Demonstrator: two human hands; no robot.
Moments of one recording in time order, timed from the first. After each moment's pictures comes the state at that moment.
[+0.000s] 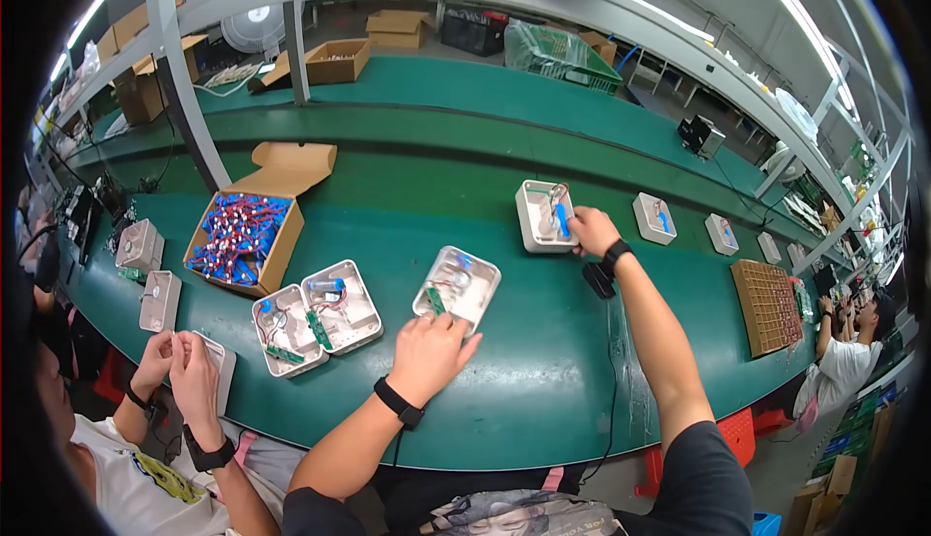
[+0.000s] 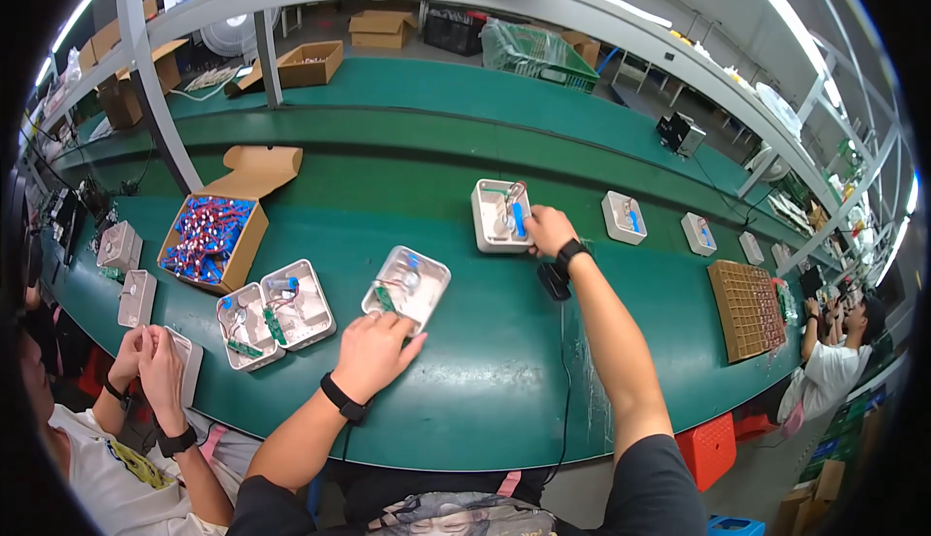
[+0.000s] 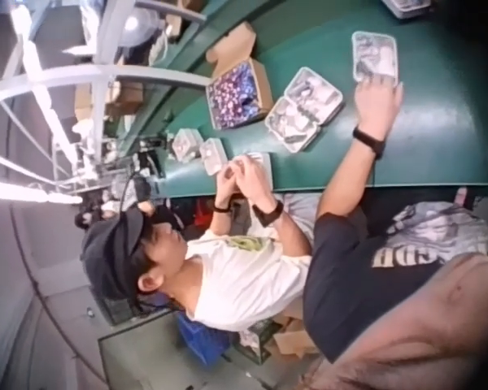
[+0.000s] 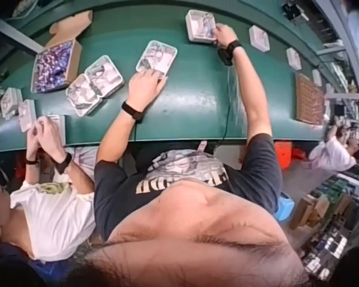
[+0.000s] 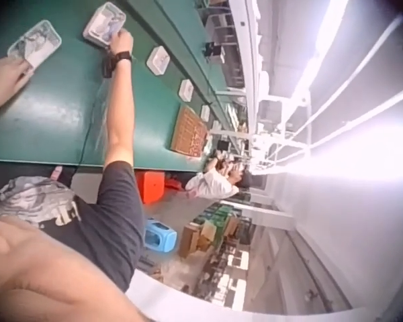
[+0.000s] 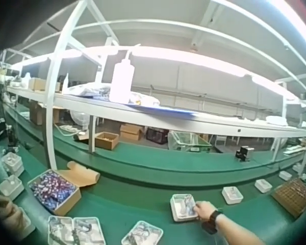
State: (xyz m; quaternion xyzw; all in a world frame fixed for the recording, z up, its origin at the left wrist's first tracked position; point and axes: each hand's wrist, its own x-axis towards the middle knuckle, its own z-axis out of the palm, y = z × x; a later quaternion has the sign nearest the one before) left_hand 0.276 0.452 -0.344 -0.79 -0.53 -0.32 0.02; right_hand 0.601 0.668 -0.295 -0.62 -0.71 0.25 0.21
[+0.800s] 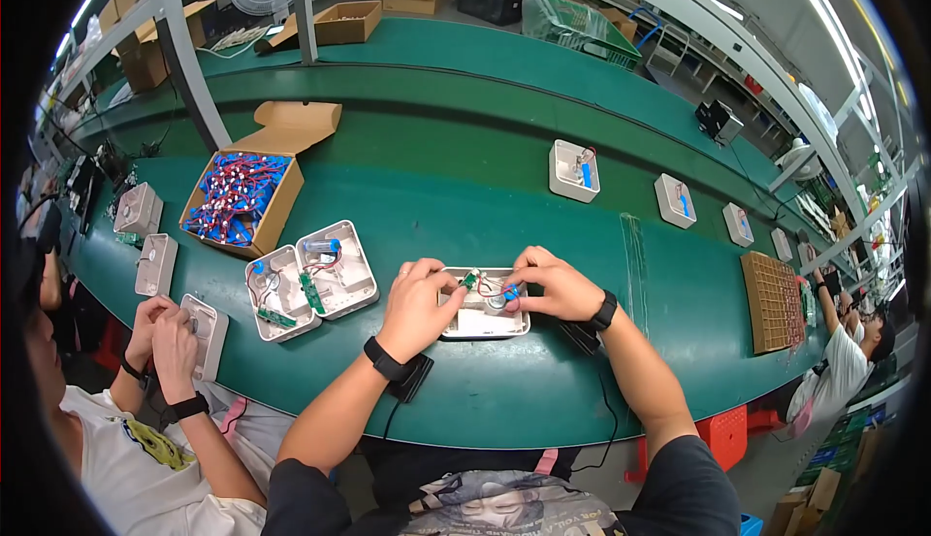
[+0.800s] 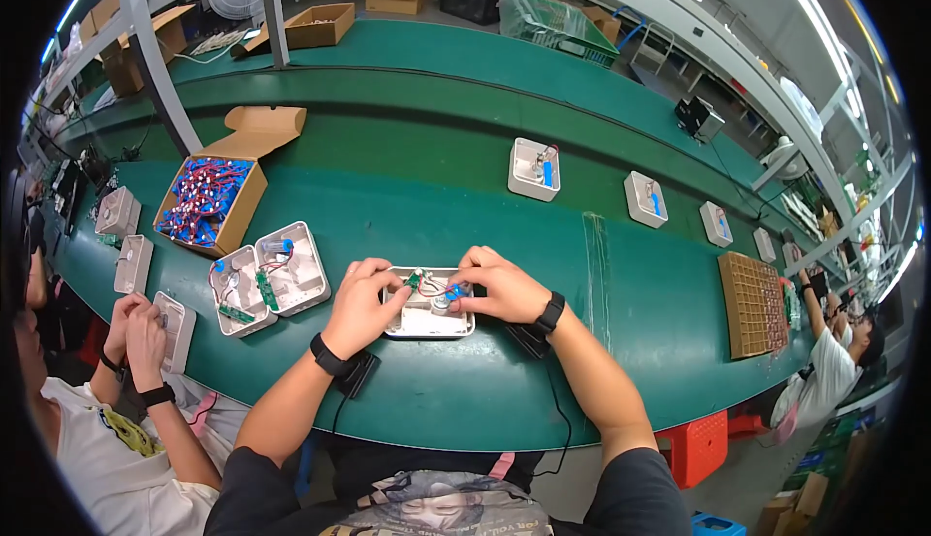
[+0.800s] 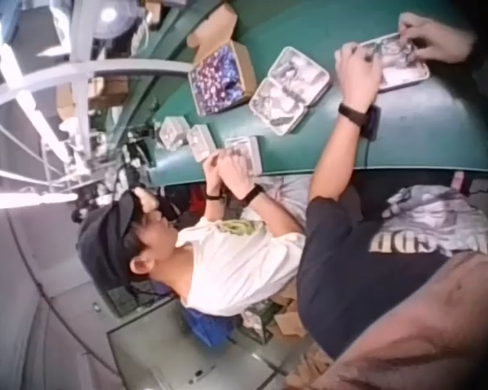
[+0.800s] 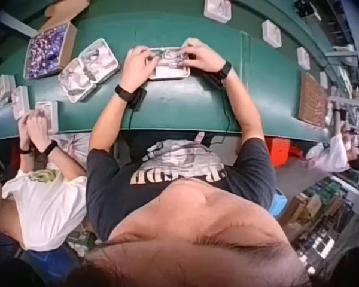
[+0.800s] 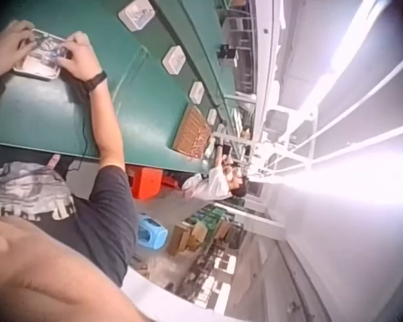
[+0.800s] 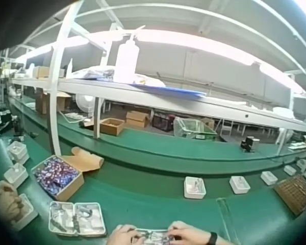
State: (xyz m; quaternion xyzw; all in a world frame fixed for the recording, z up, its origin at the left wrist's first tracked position) left_hand 0.271 0.469 -0.363 -0.71 -0.55 -0.39 -0.18; right_hand 0.536 0.541 -0.299 -0.30 -0.91 0.26 0.14
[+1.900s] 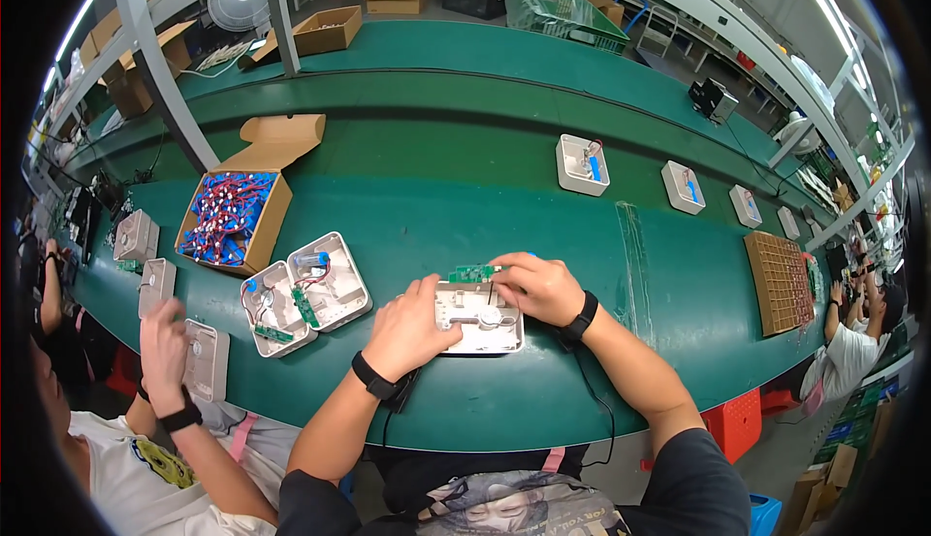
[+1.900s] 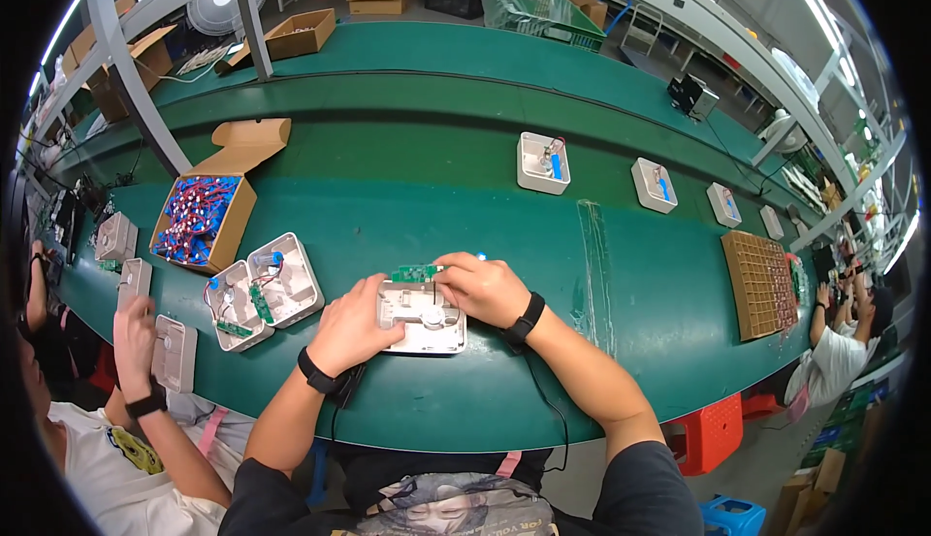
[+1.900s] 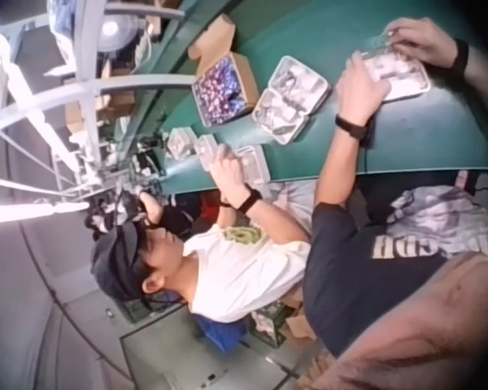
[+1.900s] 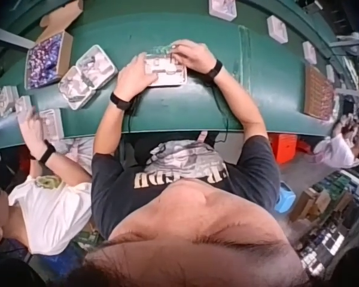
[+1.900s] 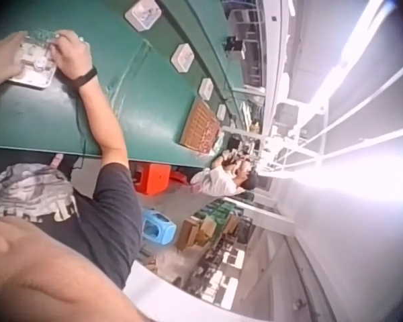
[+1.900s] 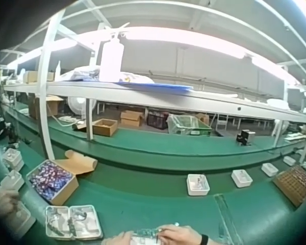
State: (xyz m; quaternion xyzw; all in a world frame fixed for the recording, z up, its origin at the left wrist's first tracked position) left_hand 0.265 0.456 -0.337 -0.73 -0.61 -0.20 -0.24; right_hand 0.518 0.527 -0.333 -0.25 -0.91 0.08 0.31
